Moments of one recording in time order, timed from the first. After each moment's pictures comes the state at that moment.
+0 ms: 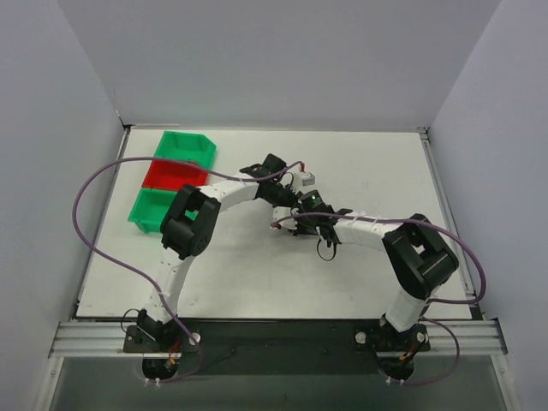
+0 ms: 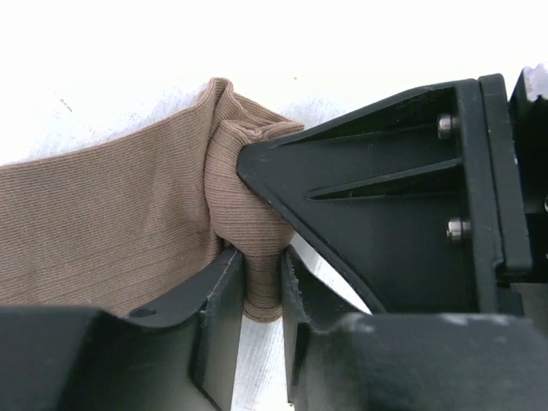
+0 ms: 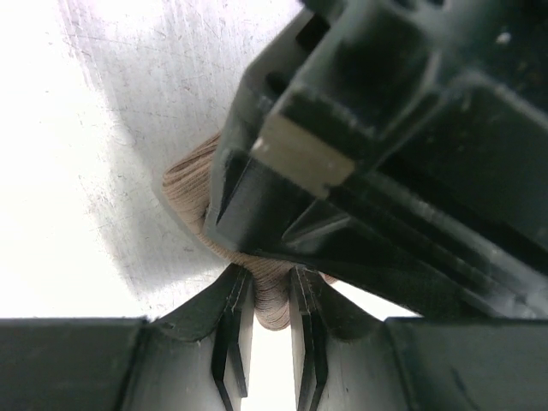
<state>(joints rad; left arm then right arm) -0.63 2.29 1.71 -0.49 0.73 0.16 0.64 1.71 0.85 -0.04 0.06 -0.98</state>
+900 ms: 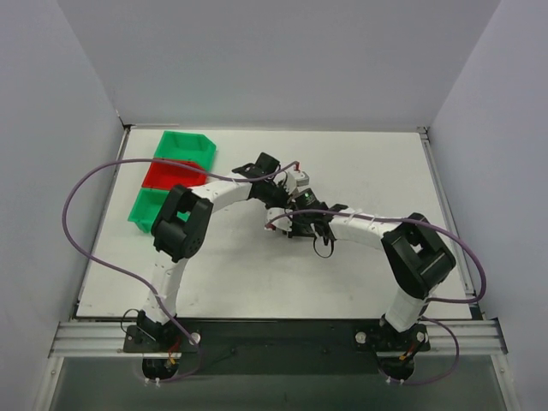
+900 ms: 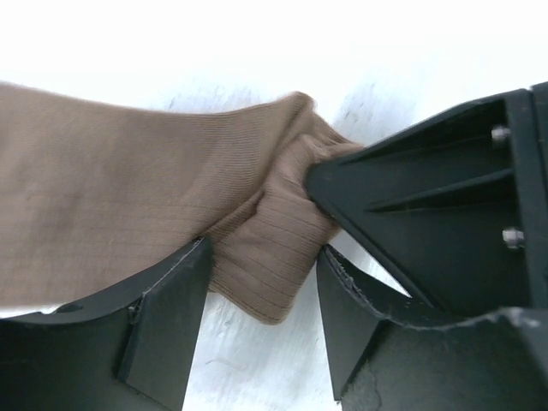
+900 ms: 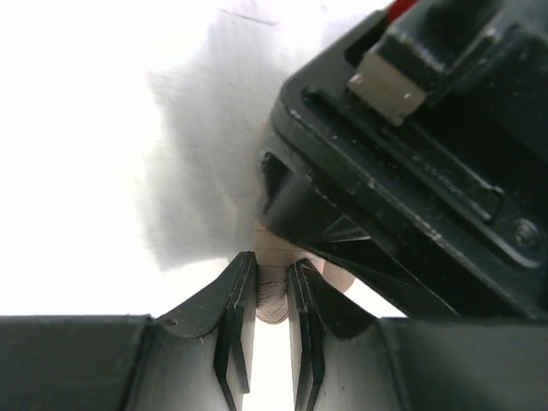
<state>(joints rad) -0.61 2.21 1.63 -0.45 0.63 0.26 0.66 1.72 0.91 -0.14 0.00 -0.95</state>
